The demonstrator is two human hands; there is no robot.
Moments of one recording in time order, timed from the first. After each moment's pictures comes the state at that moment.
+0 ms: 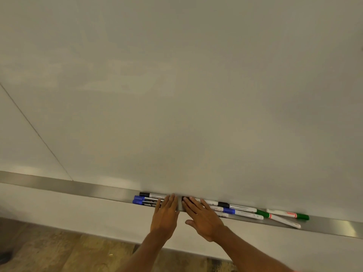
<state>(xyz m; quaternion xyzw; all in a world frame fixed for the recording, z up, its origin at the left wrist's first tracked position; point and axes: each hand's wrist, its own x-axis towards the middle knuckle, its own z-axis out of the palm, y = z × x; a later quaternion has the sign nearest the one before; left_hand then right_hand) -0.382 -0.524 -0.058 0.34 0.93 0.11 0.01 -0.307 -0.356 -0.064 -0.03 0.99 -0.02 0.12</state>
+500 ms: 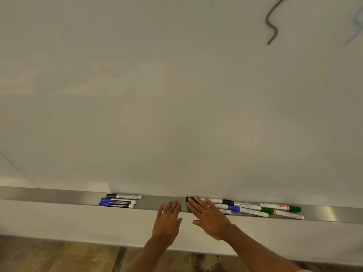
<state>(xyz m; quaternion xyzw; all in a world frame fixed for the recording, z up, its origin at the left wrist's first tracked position) -0.300 -0.426 -0.055 0.38 0.92 0.07 0.01 -0.223 -0.238 -0.071 -0.03 1.00 0.00 0.07</state>
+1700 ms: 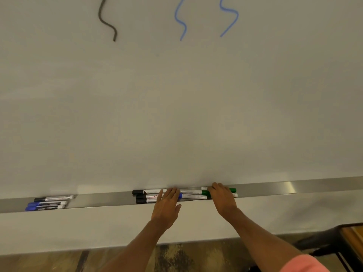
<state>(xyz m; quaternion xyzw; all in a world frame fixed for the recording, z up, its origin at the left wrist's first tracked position) -0.168 -0.220 -0.028 0.44 0.89 0.05 0.06 -0.058 -0.024 -0.029 0.22 0.98 0.02 0.03</state>
